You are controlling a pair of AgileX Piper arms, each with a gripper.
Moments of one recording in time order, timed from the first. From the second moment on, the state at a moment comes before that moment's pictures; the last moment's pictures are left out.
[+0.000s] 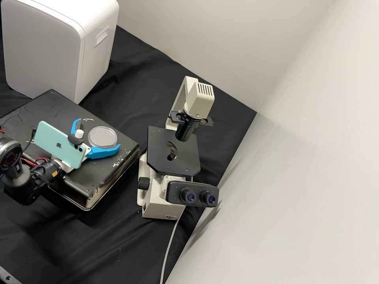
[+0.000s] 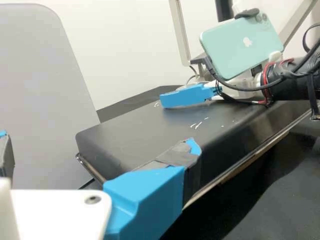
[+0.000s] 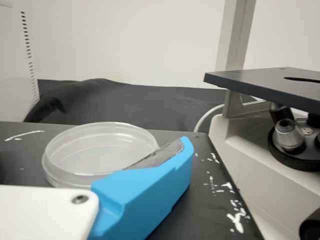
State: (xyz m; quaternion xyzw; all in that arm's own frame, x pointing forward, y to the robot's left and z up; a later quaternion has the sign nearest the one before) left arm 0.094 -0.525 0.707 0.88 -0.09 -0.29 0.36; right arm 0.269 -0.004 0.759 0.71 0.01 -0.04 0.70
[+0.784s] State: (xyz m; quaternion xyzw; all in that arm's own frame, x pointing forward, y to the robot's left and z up) left arm 0.094 -0.525 0.707 0.88 -0.09 -0.29 0.36; right arm 0.270 -0.004 0.758 0.70 -0.01 -0.04 0.71
